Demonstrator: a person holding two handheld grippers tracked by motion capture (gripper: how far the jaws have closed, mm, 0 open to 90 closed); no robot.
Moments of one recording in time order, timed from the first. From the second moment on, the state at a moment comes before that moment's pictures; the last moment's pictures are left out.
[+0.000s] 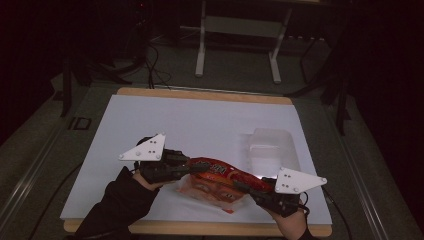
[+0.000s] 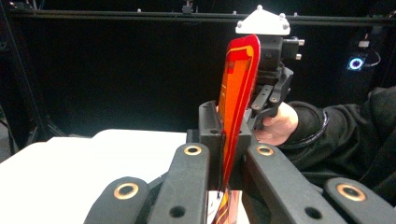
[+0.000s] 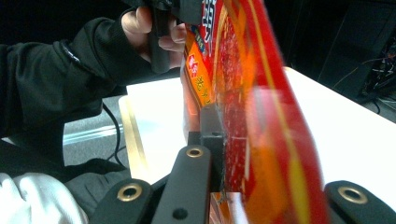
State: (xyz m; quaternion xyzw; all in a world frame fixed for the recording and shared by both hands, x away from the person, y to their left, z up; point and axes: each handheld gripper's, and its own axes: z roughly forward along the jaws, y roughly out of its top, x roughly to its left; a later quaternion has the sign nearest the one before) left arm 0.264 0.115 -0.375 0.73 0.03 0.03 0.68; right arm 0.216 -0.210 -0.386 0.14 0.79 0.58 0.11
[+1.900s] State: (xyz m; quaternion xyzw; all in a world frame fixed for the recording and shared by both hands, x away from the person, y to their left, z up) left arm 0.251 0.203 -0.451 0.71 0.26 0.15 0.64; right arm 0.261 -0.259 -0.292 0.20 0.75 0.59 0.20
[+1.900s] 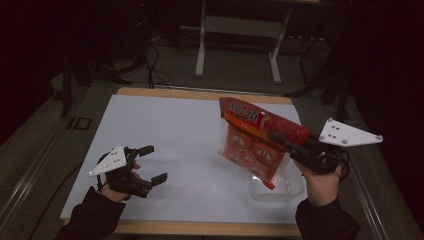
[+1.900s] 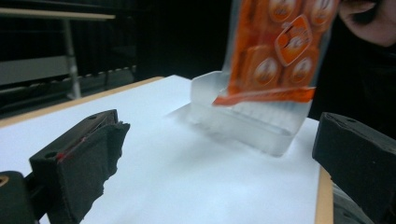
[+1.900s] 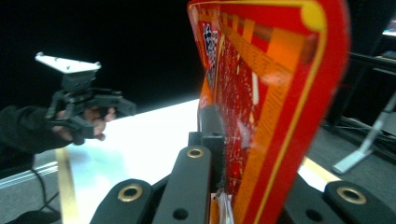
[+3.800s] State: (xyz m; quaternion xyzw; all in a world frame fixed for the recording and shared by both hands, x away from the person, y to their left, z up) left arm 0.245 0.215 -0.499 0.72 0.32 0.17 0.59; right arm 0.298 -0.329 -0.374 0.34 0.73 0.56 0.19
